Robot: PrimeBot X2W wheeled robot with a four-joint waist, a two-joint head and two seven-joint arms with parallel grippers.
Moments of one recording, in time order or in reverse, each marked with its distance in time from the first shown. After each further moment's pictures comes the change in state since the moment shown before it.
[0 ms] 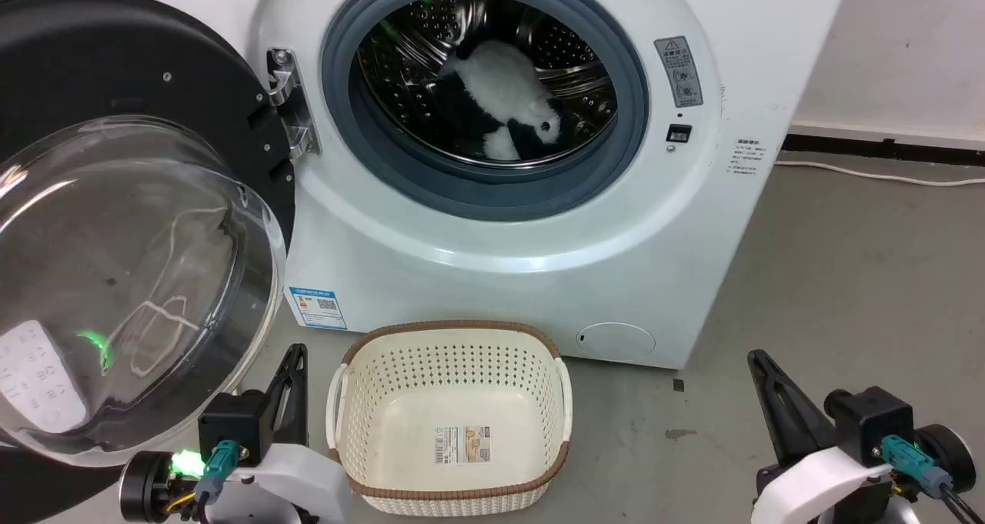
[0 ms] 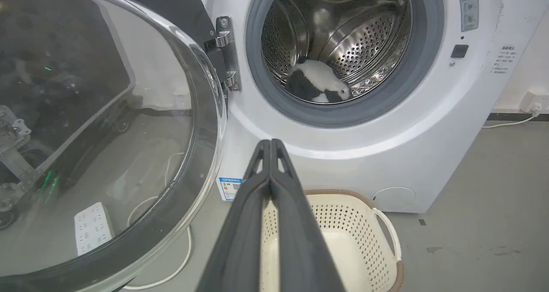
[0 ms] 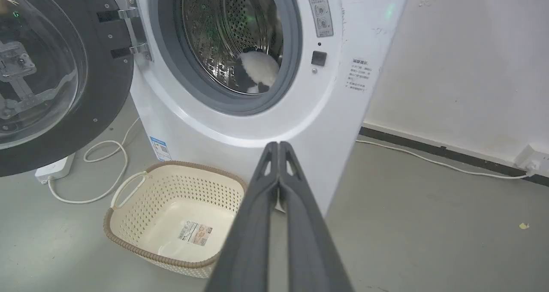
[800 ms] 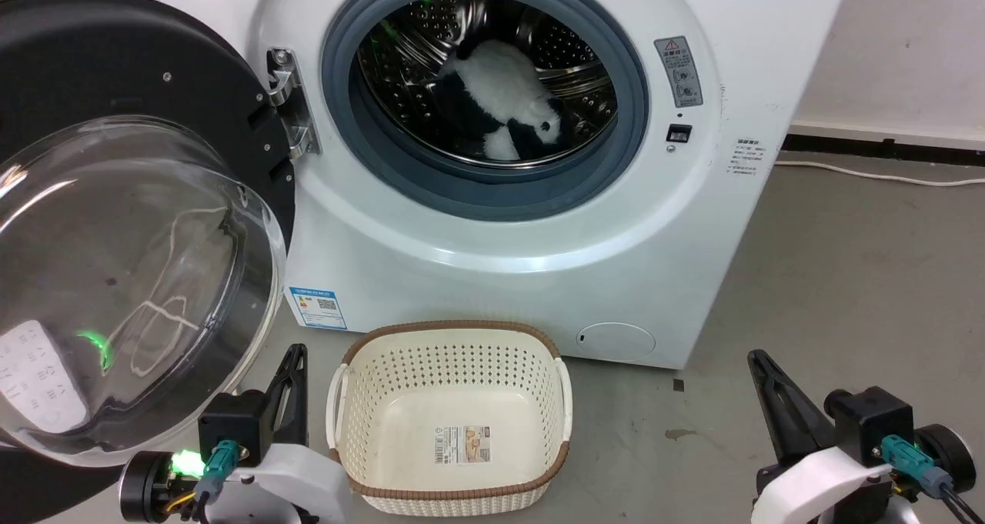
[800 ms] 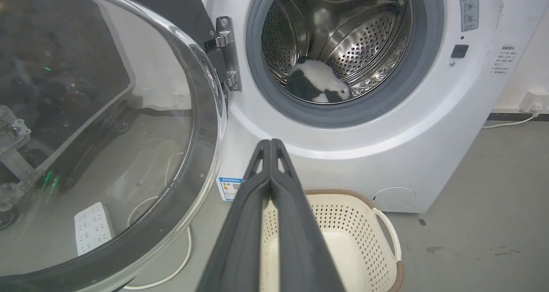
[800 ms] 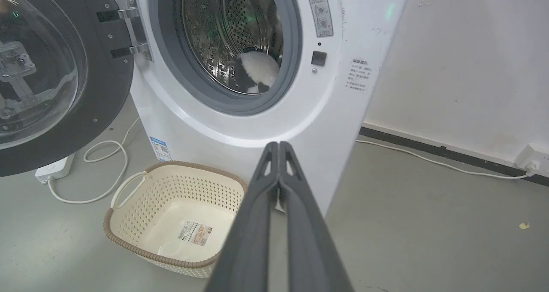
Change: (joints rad) left arm 0.000 0.000 0.000 0.000 0.000 0.000 0.000; right arm 0.000 0.000 0.000 0.000 0.000 0.000 0.000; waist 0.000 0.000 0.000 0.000
